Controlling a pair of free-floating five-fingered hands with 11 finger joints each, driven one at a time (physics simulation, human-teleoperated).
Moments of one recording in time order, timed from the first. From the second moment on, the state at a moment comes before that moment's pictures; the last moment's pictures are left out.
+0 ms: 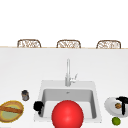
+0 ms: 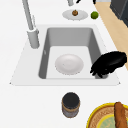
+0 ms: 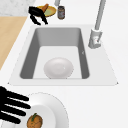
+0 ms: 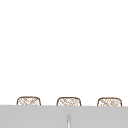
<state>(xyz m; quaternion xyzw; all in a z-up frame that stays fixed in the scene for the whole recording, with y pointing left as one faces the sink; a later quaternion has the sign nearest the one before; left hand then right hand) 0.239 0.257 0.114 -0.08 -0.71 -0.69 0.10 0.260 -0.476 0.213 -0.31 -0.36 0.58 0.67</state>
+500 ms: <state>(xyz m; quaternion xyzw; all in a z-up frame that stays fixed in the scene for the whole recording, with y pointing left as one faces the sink) 0.239 0.257 0.114 -0.08 -0.71 -0.69 0.10 0.330 -0.476 0.173 -0.31 -0.35 0.58 0.67</state>
